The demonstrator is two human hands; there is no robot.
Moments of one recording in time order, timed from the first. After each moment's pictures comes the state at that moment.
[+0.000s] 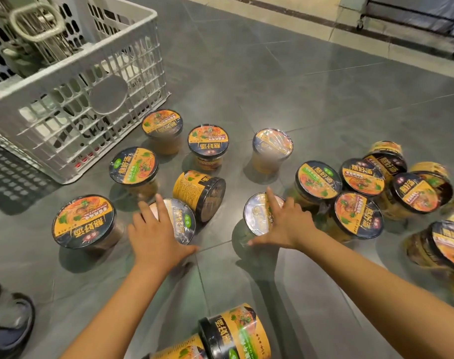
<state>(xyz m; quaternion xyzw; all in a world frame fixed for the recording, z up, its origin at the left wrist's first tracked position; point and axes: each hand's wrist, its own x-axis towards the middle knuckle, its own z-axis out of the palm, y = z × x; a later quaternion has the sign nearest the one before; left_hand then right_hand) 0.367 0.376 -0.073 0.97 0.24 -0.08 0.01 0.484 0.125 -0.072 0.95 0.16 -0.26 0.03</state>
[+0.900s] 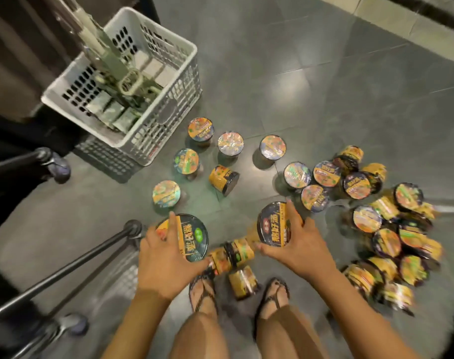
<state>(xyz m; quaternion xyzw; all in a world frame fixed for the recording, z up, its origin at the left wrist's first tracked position) 0.263 0.382 0.339 0.90 0.30 -0.26 0.18 0.370 0.135 0.331 0.92 0.02 -0.35 -0.20</state>
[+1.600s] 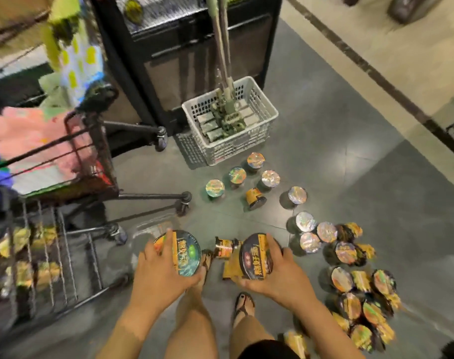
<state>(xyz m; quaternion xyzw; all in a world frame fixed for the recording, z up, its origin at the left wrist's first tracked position) 0.074 0.286 0.606 0.83 0.50 -0.14 0.20 0.271 0.107 0.603 0.85 0.27 -0.42 -0.15</state>
